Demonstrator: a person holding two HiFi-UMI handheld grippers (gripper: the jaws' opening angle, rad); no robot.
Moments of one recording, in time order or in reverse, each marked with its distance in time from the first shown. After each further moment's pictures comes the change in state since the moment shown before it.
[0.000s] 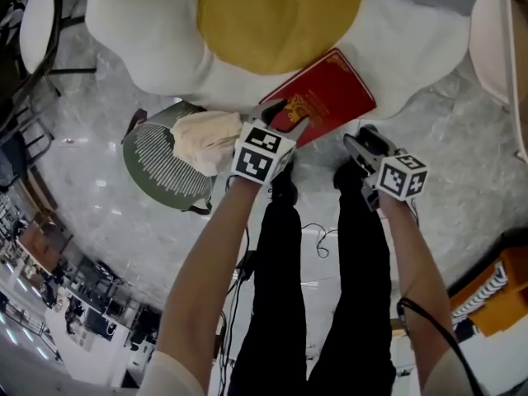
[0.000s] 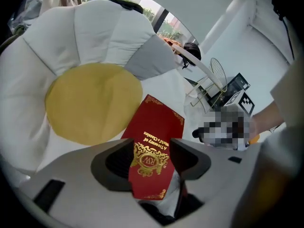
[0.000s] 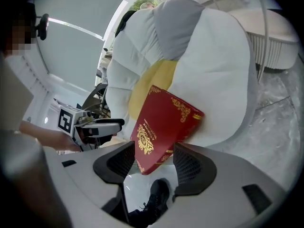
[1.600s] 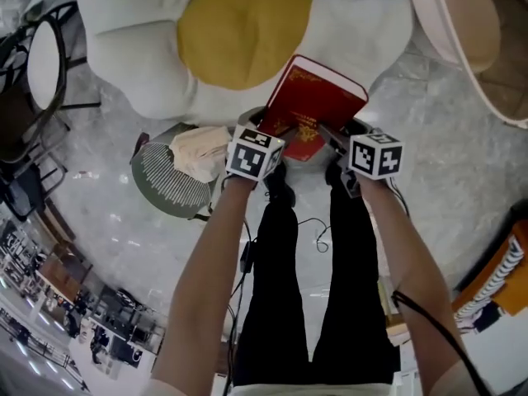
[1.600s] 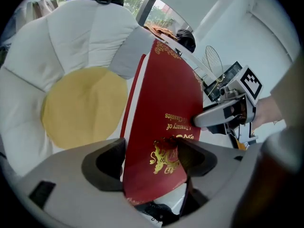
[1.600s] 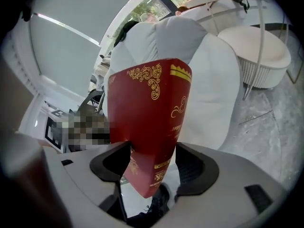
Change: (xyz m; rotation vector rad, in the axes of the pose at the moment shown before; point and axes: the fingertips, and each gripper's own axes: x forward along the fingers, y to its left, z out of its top) left arm -0.016 -0.051 0.024 0.088 0.150 0.001; right arm -0.041 0.029 0.045 0.033 -0.051 -0.111
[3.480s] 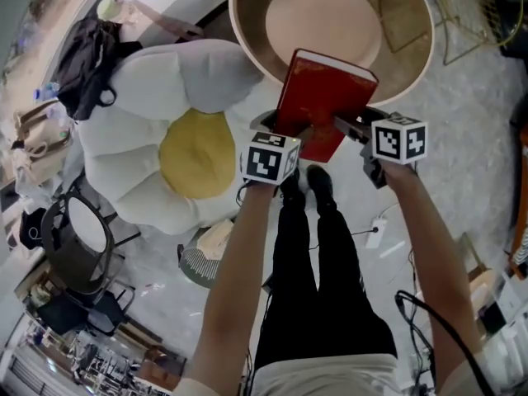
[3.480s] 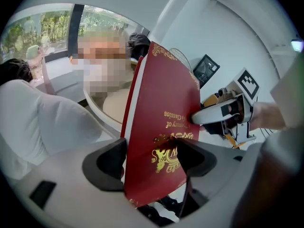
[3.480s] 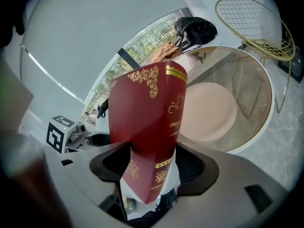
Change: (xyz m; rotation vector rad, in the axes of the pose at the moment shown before) left arm 0.008 -0.258 0.331 0.369 0.002 -0.188; right arm -0.320 -0.126 0.215 0.210 -0.380 -0.147
